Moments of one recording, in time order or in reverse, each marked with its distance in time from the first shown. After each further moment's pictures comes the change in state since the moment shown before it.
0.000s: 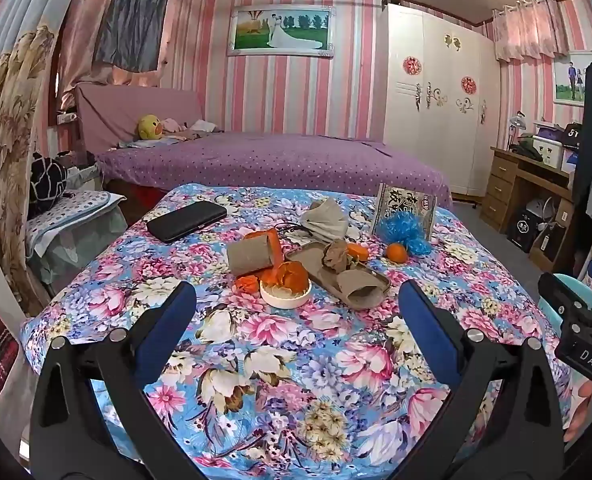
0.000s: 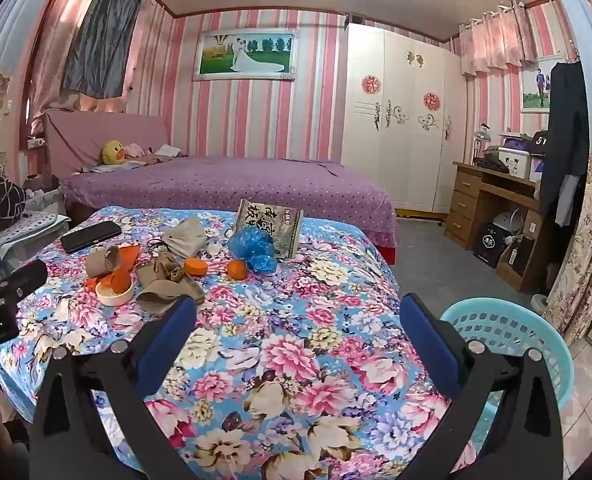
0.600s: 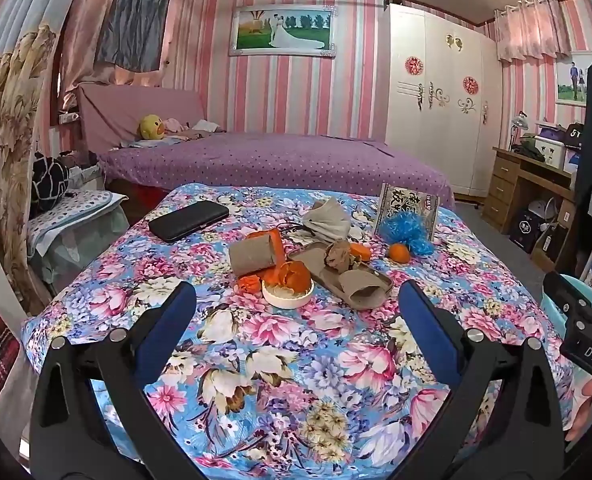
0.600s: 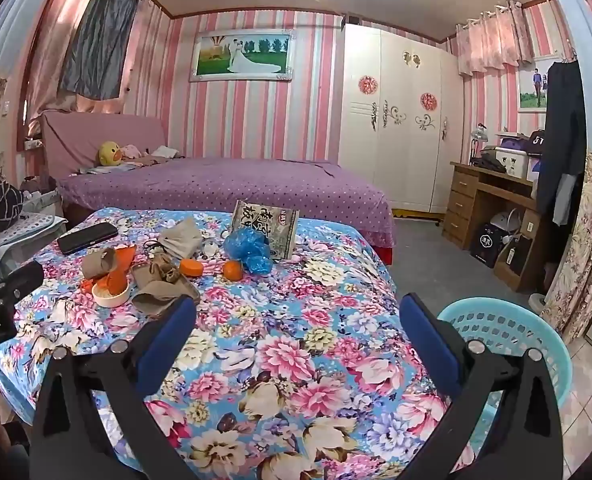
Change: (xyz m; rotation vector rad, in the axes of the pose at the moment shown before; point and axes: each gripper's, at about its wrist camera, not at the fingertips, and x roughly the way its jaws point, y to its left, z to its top) left arm 0.001 0.001 -0.004 -0.003 -0.015 0.002; right arm -0.001 -0.003 -0.001 -0.003 -0.006 -0.013
